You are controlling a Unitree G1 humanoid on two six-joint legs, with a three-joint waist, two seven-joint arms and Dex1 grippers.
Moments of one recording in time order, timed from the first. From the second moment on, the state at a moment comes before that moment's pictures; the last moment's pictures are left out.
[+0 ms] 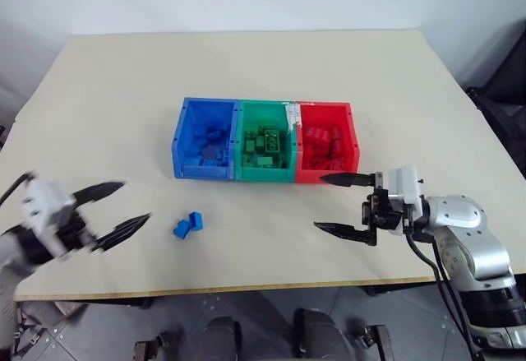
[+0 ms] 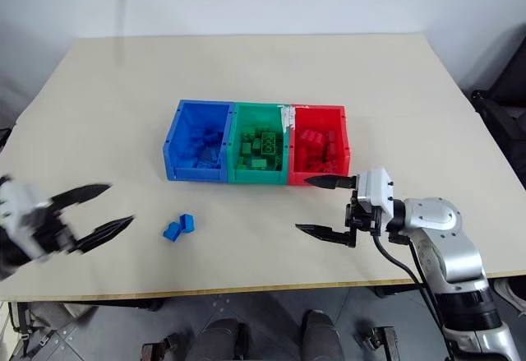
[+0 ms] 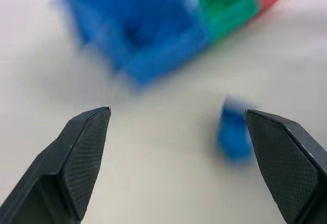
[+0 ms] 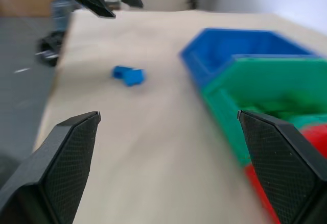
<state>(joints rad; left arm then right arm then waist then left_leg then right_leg) 0.27 0.75 0.69 -0.22 -0.53 0.27 -1.04 -0.30 -0.65 0.02 -0.11 0.53 0.09 1.29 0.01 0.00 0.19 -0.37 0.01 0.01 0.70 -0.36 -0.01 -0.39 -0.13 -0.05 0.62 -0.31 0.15</state>
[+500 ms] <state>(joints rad) -0.06 0.84 0.19 -0.24 -0.39 0.29 -1.05 -0.26 -0.68 0.02 -0.07 0.51 0.07 1.34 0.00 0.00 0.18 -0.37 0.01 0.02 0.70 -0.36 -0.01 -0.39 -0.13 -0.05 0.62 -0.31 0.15</state>
